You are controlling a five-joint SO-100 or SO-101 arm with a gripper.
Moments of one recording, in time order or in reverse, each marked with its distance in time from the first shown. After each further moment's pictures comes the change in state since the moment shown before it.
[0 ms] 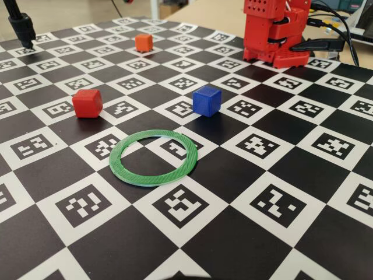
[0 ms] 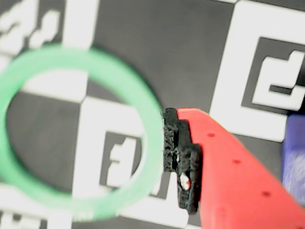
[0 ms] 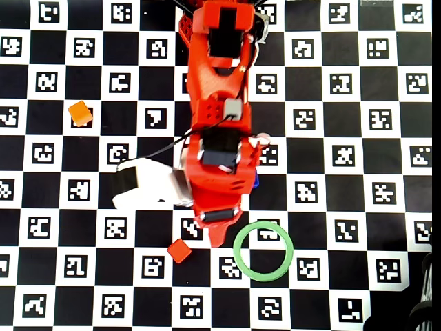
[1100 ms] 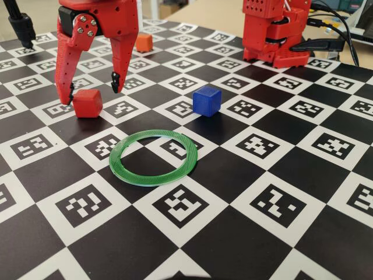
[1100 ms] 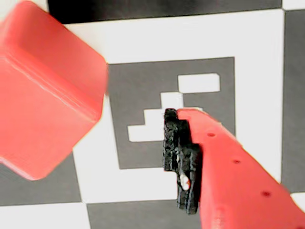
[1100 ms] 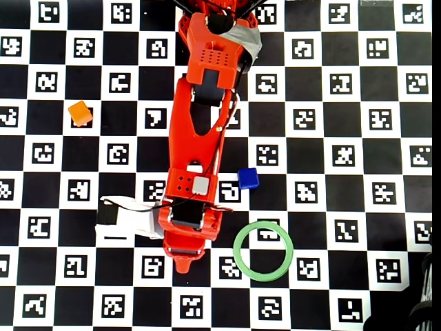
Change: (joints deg) arm 3.7 -21.6 -1.5 -14.1 6.0
